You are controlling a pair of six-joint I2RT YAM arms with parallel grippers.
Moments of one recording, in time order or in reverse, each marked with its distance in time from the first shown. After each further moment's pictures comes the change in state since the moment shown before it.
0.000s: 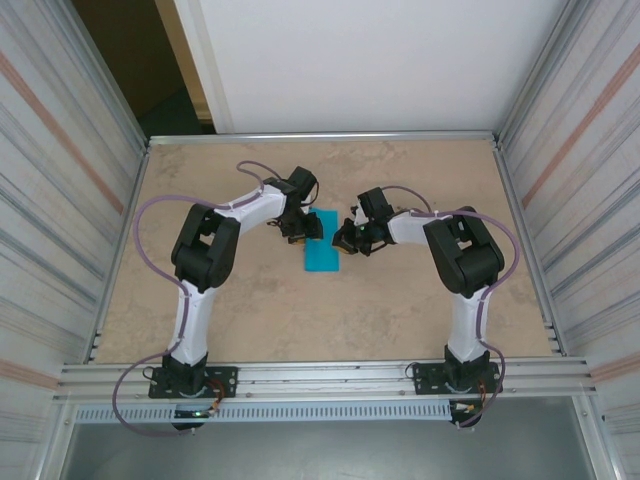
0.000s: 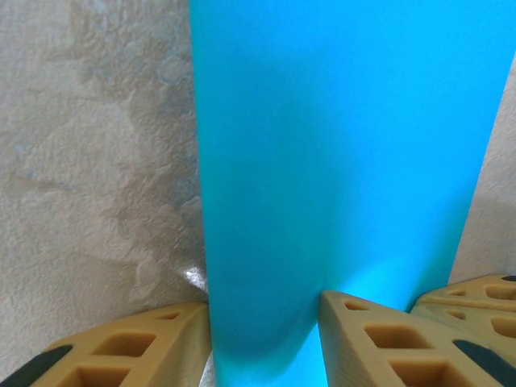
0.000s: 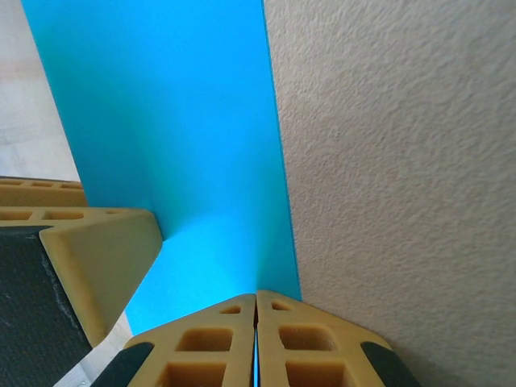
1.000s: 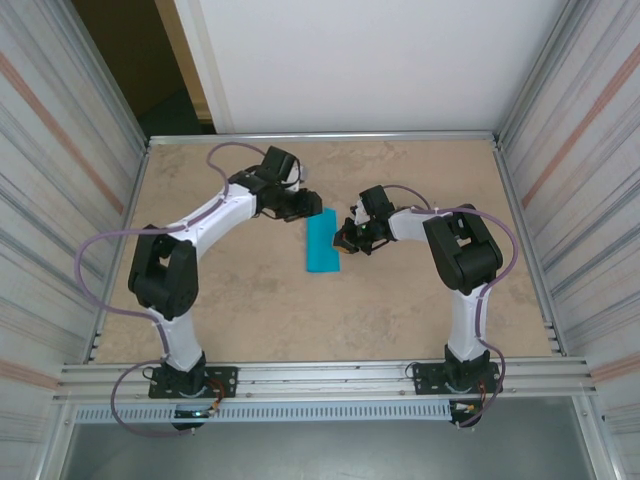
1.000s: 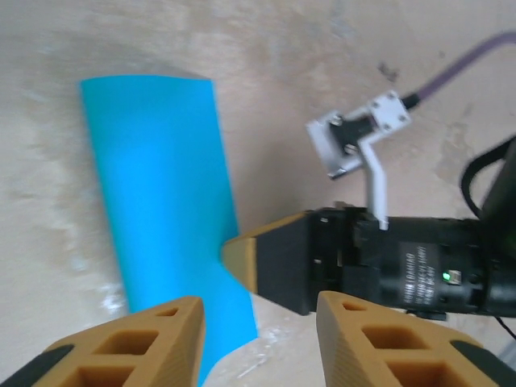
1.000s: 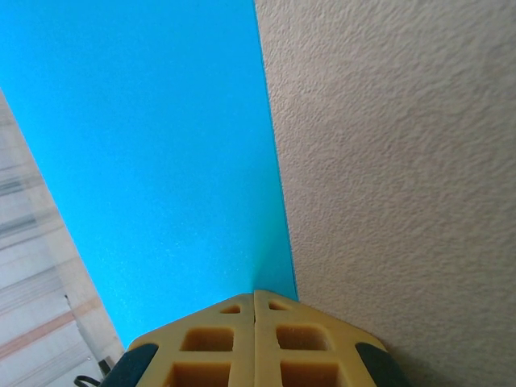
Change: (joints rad) left arm 0.020 -0.357 -0.139 0.188 0.154 0.008; right arm -0.021 0.035 0.034 -0.056 -0.057 -0.056
